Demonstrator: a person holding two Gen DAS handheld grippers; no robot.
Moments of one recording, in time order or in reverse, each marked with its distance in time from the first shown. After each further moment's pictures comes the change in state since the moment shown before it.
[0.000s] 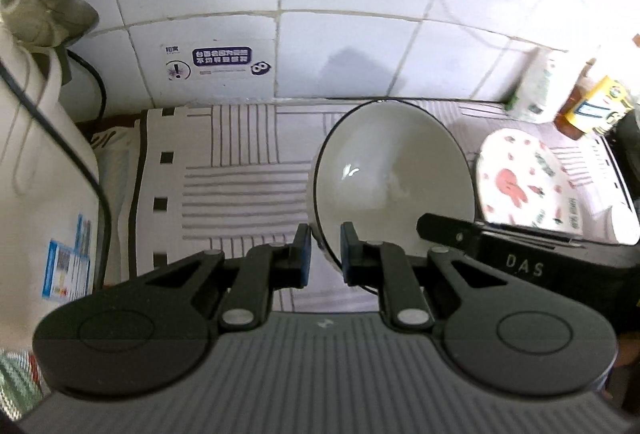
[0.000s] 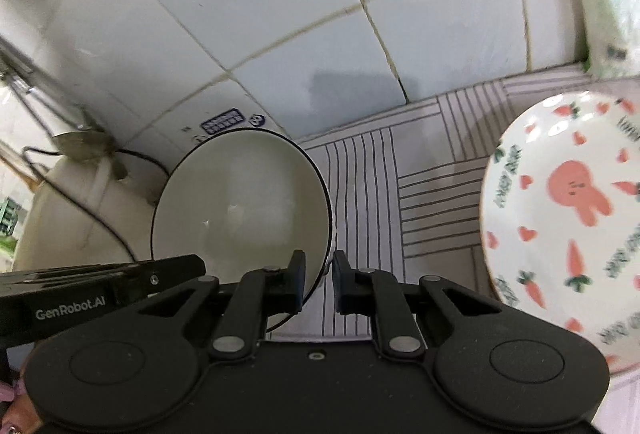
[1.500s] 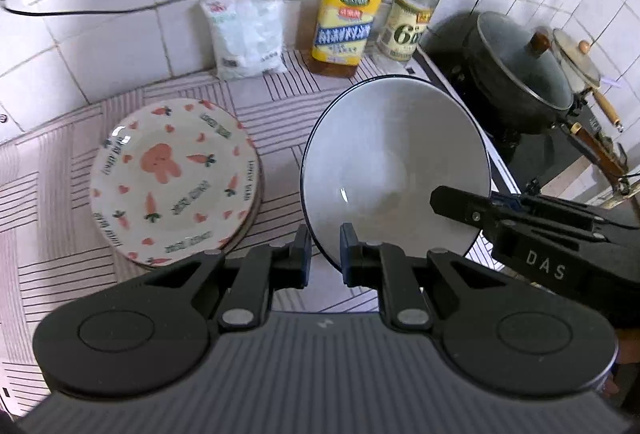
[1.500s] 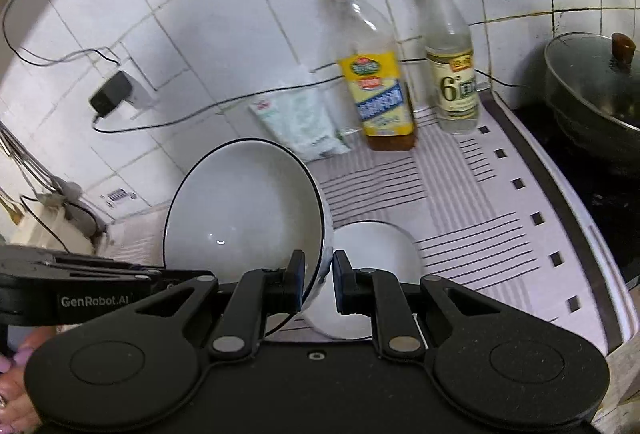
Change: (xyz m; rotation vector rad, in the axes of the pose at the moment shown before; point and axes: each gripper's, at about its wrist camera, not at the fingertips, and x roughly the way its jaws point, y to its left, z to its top) left arm -0.001 -0.379 -0.039 0.206 0.064 -0.128; right arm -0.279 -0.256 -0.024 -0.017 -0.188 -0.159
